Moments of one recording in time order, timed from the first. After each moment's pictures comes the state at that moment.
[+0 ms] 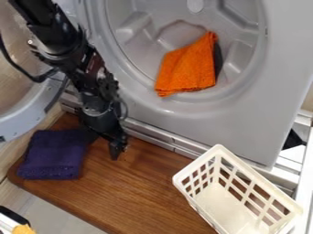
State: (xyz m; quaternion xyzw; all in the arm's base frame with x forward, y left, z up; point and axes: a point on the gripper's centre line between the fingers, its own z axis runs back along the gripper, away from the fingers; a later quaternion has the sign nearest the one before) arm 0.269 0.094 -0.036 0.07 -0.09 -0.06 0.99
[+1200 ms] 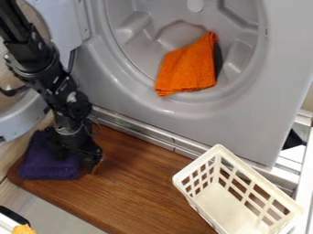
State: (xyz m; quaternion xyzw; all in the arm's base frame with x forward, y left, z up) arm 0.235 0.135 -0.065 0.09 -0.07 0.05 0.99
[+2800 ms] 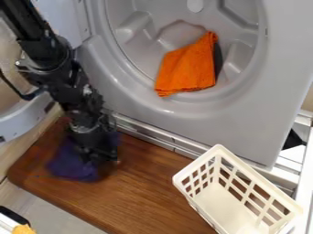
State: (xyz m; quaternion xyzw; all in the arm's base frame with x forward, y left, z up) arm 0.253 0.089 -0.054 0.03 -0.09 -0.05 0.99
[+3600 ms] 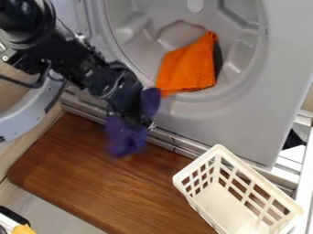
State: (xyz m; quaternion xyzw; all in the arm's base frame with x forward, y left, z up) arm 0.288 0.029 0.041 -0.05 -0.27 -0.16 0.95
